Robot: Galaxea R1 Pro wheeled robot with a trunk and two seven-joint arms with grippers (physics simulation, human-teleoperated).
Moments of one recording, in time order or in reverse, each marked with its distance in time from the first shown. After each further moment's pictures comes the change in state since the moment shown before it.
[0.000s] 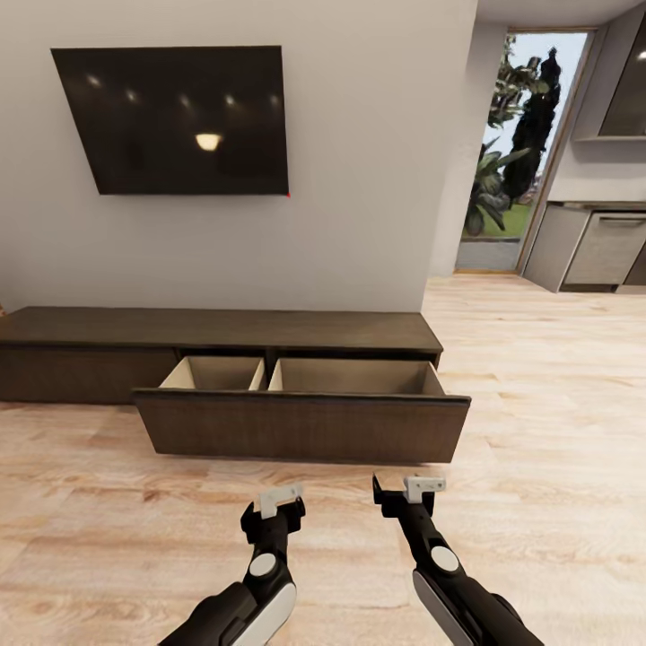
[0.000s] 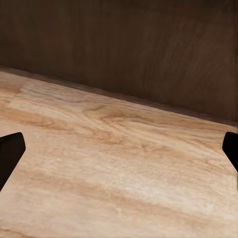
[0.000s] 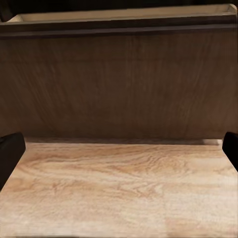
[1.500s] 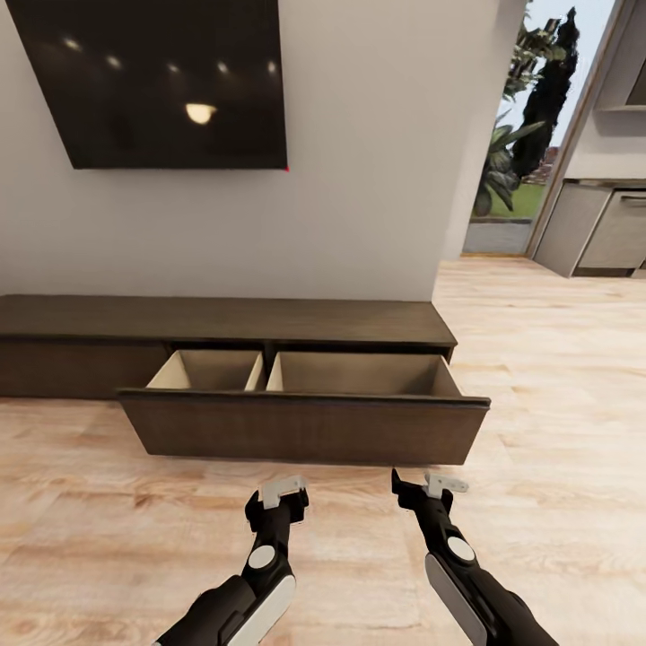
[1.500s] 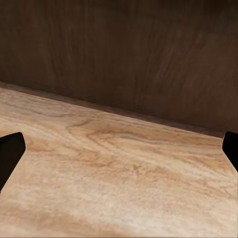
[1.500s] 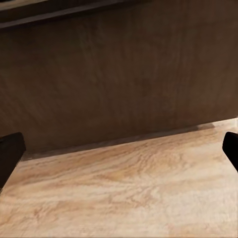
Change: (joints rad) left arm 0.001 0.000 0.035 -0.042 -0.039 0.011 -0.053; right arm -0.001 0.000 -0.127 0.004 -0.088 0.010 0.002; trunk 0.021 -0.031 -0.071
